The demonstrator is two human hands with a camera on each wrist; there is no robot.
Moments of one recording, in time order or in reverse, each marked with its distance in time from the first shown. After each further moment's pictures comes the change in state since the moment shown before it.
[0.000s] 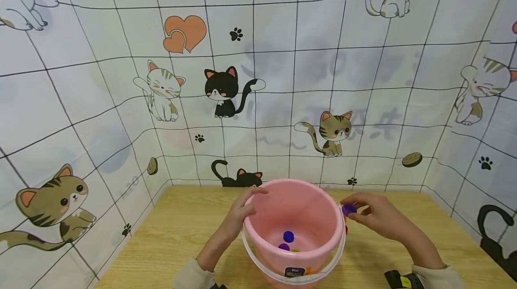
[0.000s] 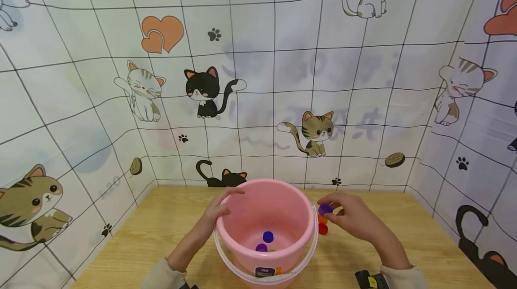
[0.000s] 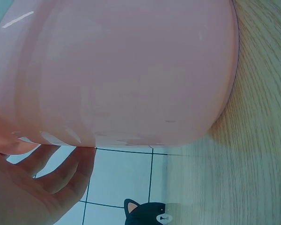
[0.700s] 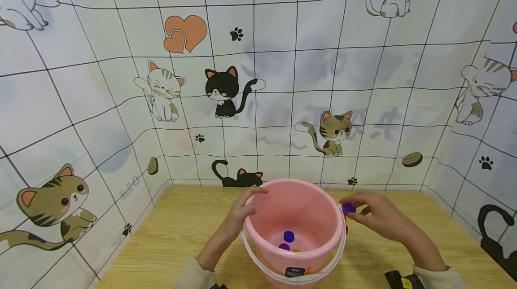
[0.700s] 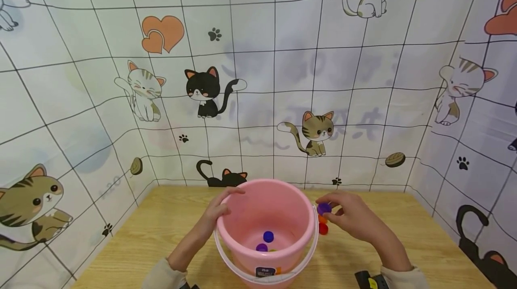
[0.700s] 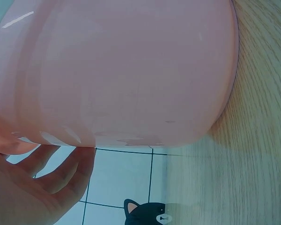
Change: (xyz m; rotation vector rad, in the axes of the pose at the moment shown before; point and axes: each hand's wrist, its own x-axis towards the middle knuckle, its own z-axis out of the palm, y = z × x) left_hand 0.000 0.001 0.001 0.004 0.013 -0.013; right_hand -0.002 -0.011 -0.002 -0.037 0.021 -0.024
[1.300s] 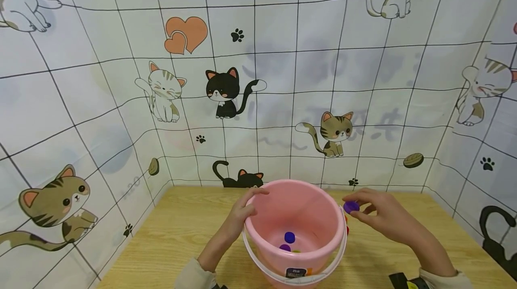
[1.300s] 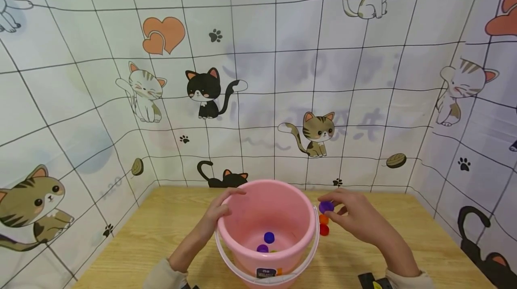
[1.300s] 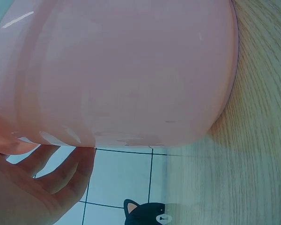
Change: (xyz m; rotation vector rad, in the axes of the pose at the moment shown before) left_hand 0.001 0.001 0.000 -0.014 -0.014 0.002; right_hand -0.006 -0.012 -0.009 -0.040 0.086 -0.082
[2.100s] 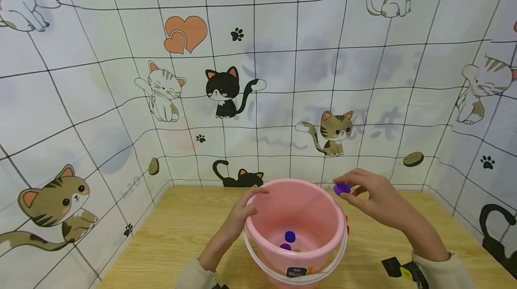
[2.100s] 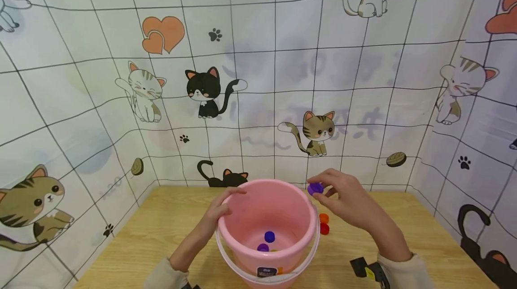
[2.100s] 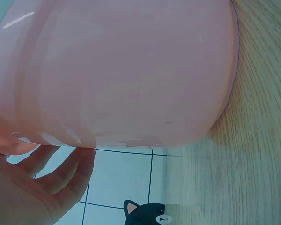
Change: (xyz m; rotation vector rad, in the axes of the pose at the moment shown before) left_hand 0.000 -0.002 -0.001 -0.009 -0.012 0.028; right_hand 0.030 -0.031 -0.011 -0.075 0.145 -0.193
